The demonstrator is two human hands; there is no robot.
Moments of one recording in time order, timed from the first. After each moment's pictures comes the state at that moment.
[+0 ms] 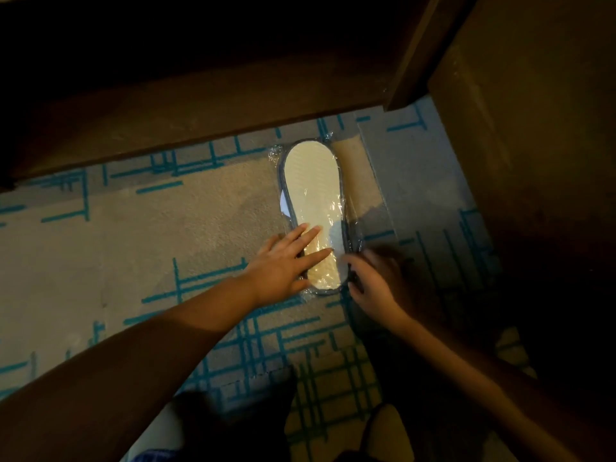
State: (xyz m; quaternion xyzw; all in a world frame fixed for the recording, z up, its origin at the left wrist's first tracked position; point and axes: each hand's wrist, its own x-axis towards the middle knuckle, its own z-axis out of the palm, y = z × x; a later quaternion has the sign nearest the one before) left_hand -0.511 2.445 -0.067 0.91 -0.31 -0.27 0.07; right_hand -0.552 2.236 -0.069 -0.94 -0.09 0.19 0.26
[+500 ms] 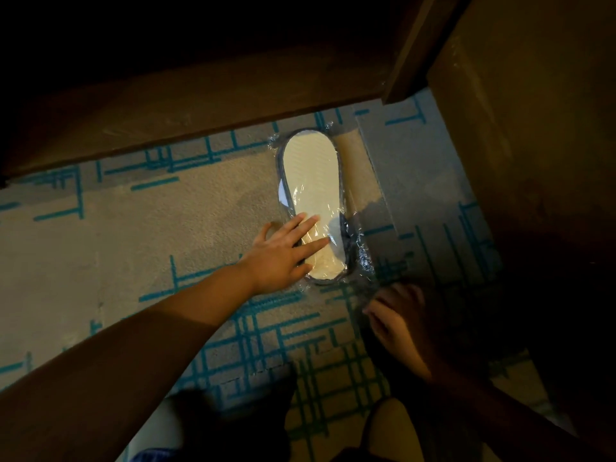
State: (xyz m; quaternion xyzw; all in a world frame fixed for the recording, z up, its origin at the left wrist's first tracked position) left_hand -0.500 2.446 -0.064 0.91 -0.30 -0.27 0.07; right_hand -0.610 2.206 -0.065 -0.97 -0.16 0.11 0.16
